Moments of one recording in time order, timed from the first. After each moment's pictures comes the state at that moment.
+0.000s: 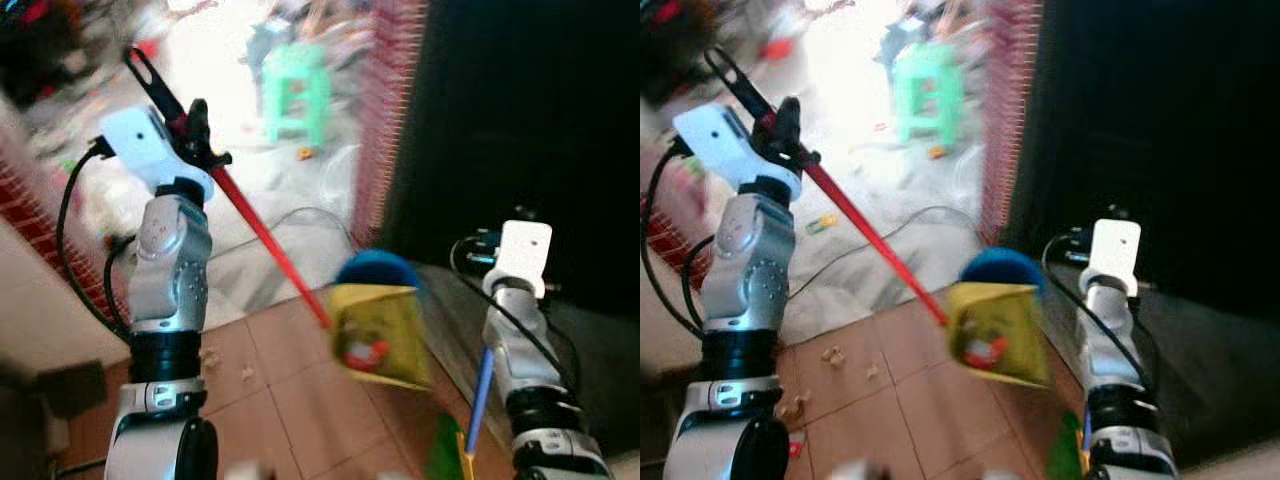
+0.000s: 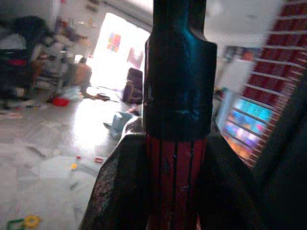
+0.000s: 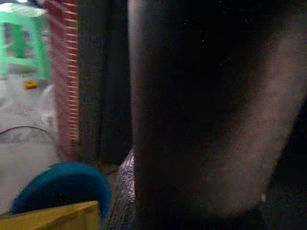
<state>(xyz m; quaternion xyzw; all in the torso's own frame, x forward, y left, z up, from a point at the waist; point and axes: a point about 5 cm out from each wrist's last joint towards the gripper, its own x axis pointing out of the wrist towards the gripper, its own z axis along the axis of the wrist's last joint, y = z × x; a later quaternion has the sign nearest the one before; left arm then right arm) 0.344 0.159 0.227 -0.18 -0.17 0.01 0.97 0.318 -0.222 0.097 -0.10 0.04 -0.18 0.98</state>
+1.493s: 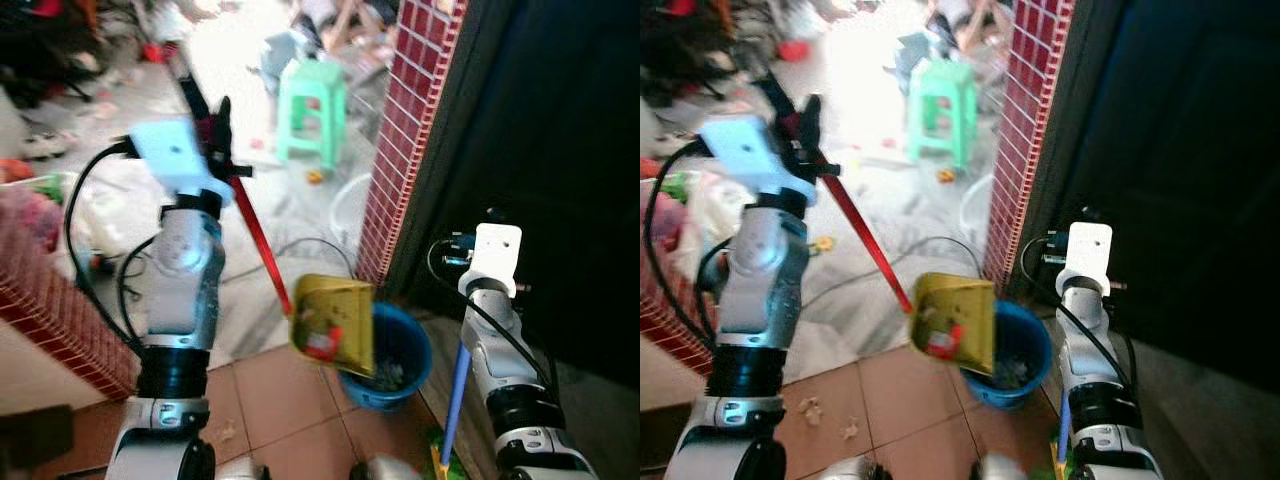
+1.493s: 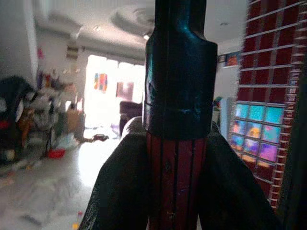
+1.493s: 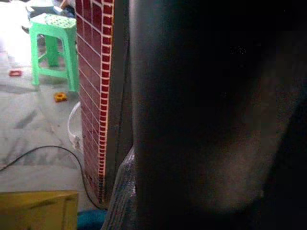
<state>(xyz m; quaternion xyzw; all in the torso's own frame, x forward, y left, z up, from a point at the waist) 0.329 0.123 0.227 -0.05 -0.24 -0.07 0.97 0.322 -0.202 0.092 -0.08 0.05 -0.15 0.98</state>
